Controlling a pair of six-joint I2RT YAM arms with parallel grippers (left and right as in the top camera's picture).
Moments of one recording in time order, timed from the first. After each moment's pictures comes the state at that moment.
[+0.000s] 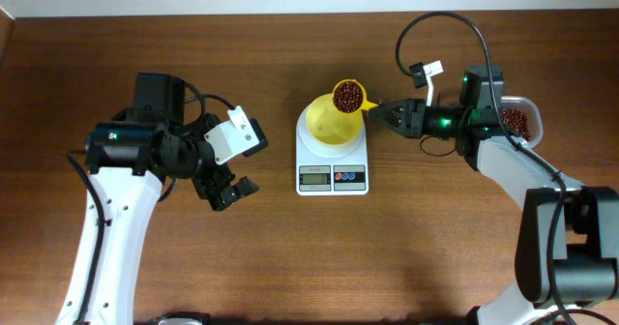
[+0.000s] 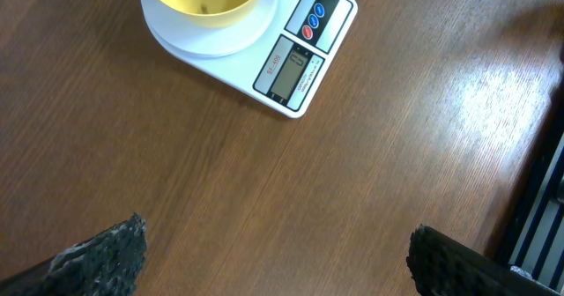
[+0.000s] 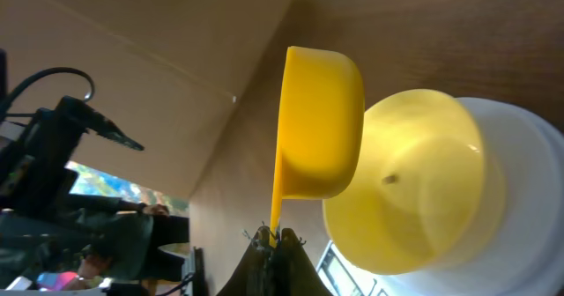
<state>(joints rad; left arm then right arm) -0.05 1.38 1.37 -1.26 0.47 0.97 0.03 1.80 1.01 0.17 -1.22 0.39</state>
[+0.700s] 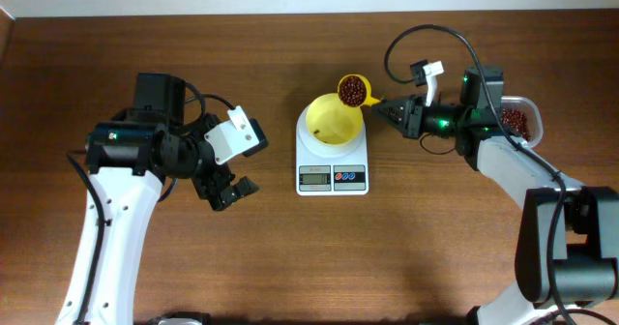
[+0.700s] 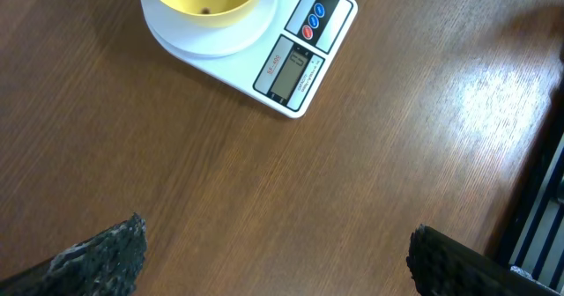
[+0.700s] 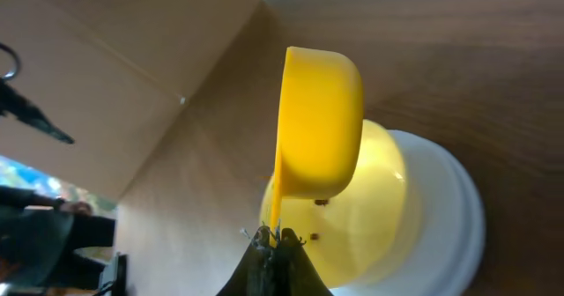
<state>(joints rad) -0.05 1.38 1.37 -1.26 0.47 0.97 0.03 1.80 1.01 0.17 -1.10 0.21</state>
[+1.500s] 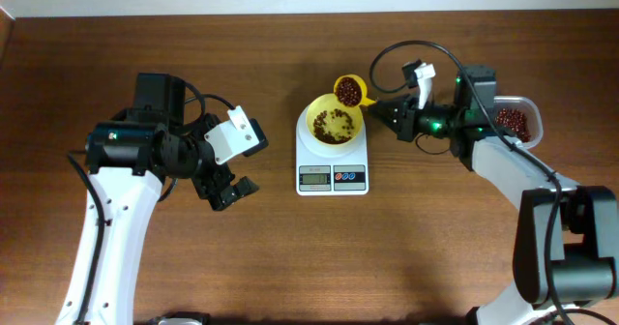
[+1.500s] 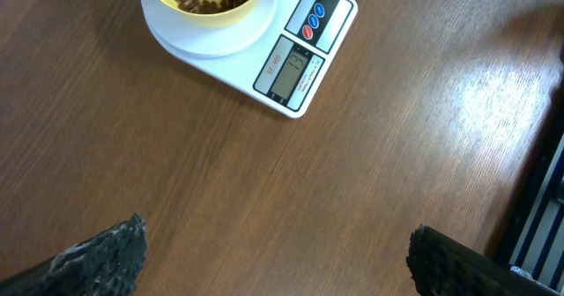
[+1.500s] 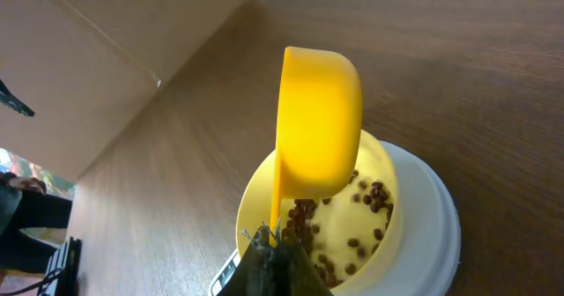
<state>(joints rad) -0.05 1.38 1.37 -1.26 0.47 0.97 0.06 1.80 1.01 0.17 -1.04 0.07</state>
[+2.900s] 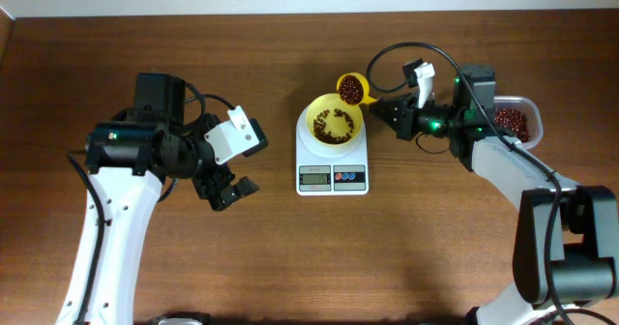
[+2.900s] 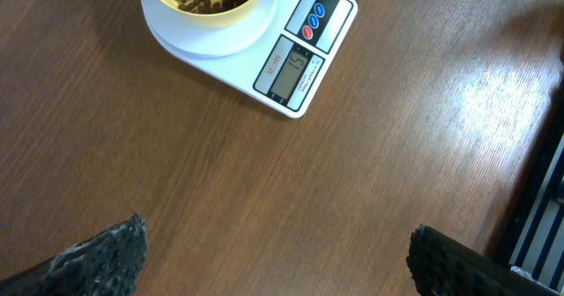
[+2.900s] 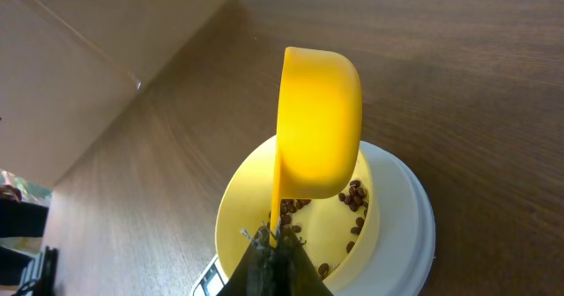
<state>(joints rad) -0.05 1.38 1.37 -1.26 0.47 0.97 0.06 1.80 1.01 0.17 -0.99 0.05</state>
